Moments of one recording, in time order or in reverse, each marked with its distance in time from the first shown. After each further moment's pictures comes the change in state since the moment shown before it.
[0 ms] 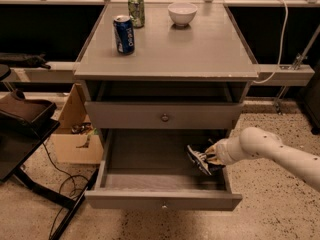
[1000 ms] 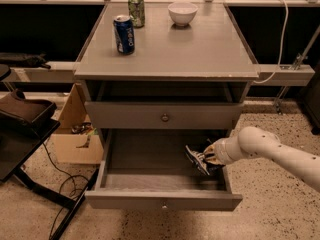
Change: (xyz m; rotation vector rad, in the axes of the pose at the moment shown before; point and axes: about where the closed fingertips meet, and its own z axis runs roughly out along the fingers) arm -0.007 -0.002 0.003 0.003 -0.012 -0.014
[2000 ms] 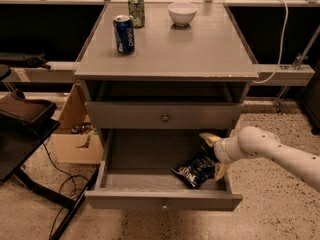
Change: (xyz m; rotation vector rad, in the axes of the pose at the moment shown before) arm 0.000 0.000 0.000 0.000 0.000 0.000
